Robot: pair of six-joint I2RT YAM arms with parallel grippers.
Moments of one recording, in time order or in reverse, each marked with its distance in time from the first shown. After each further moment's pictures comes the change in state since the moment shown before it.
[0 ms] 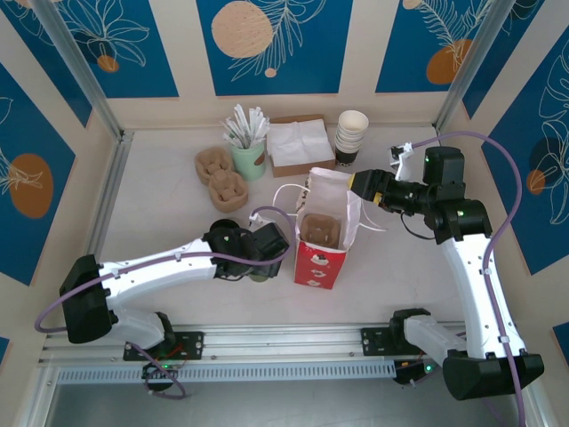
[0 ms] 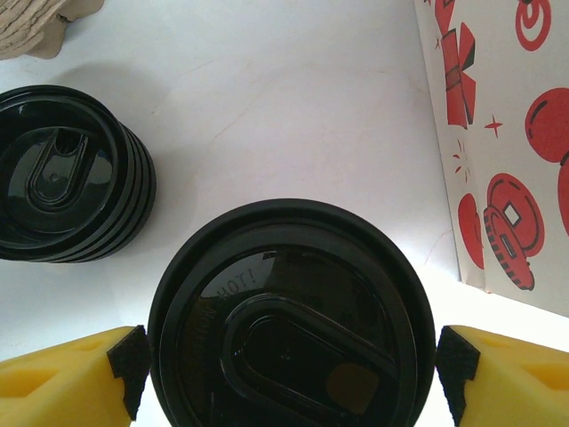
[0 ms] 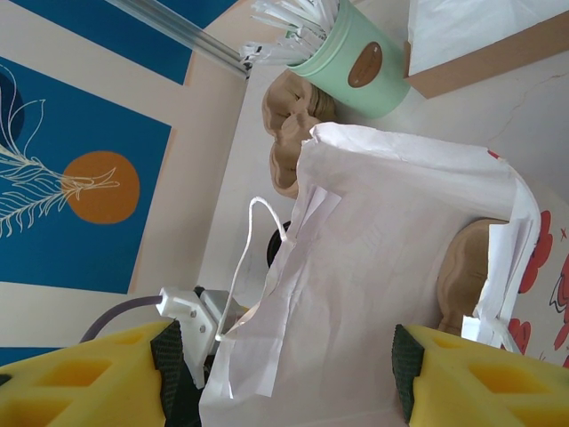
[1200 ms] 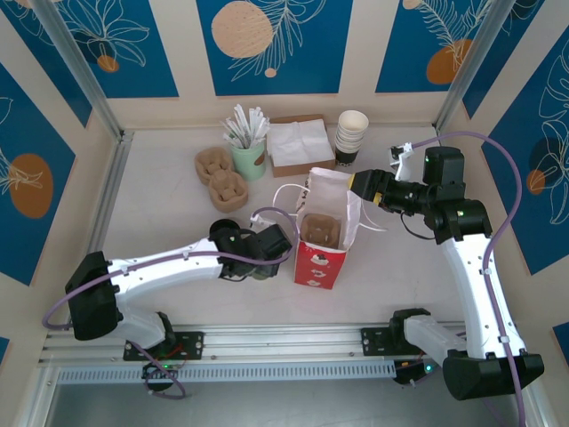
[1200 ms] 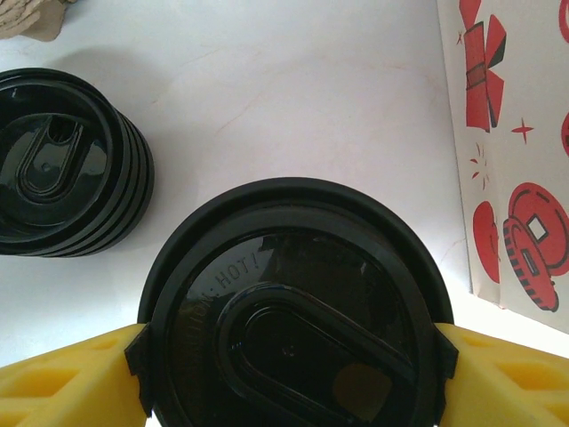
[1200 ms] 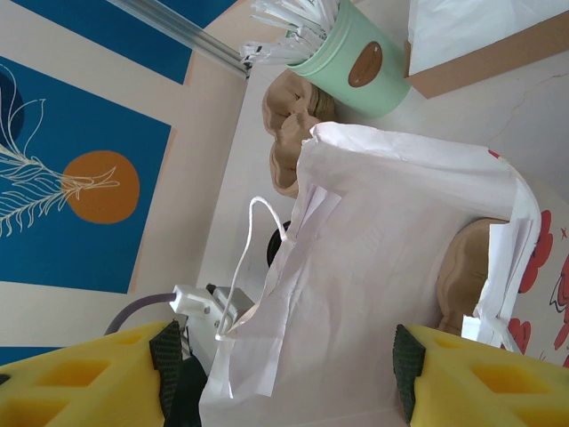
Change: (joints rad) left arm -0.001 0.042 -0.007 0.012 -0.008 -0.044; right arm 0.000 0.000 0.000 -0.001 0.000 -0.001
